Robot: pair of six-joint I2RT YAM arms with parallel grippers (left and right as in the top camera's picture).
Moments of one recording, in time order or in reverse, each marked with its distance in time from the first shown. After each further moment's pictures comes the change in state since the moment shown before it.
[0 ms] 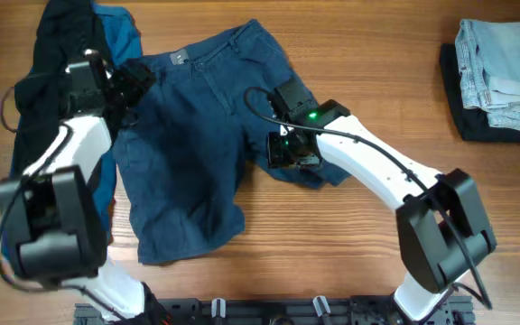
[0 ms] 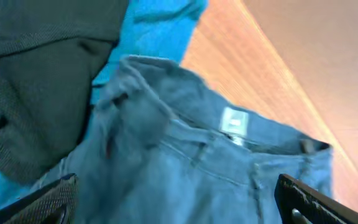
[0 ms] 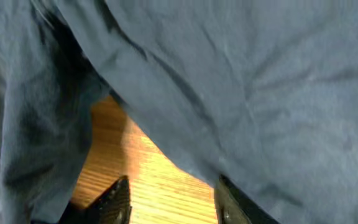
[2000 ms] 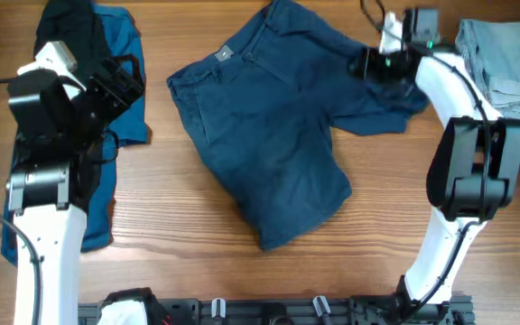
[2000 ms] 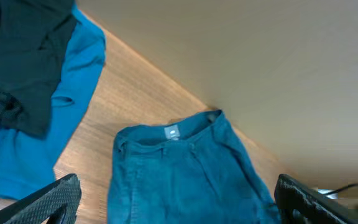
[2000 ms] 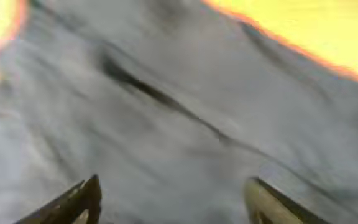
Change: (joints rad) left arm -0.036 -0.669 0.007 -0.434 0.050 0.073; right arm -0.596 0.315 0.458 0.098 -0.270 -0.421
